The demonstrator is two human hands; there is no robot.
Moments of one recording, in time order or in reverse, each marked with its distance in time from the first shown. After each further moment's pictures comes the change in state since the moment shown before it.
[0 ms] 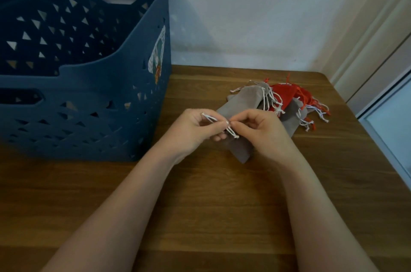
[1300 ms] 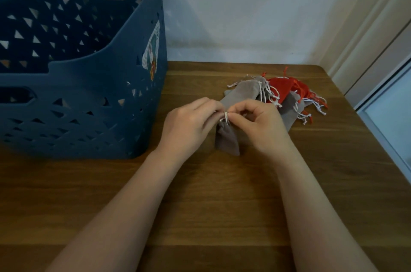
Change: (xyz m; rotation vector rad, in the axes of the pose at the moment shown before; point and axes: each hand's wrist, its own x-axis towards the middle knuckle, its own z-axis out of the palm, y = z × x) left_hand 0.001 -0.008 0.004 0.920 0.301 0.692; right_hand -0.002 -0.008 0.002 -0.130 0.096 -0.064
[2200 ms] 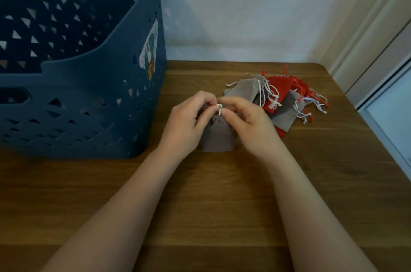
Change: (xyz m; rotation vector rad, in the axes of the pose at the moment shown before) left_hand 0.000 0.000 0.000 -0.293 0.008 -0.176; right_hand 0.000 0.000 0.009 0.033 -0.104 0.027
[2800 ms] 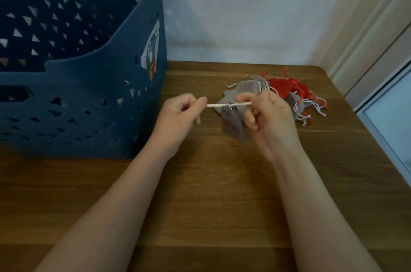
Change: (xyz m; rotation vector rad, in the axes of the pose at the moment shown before) left_hand 0.006 -0.001 -0.007 -0.388 0.058 -0.517; right_hand 0.000 -0.014 -0.013 0.763 0.274 0.162
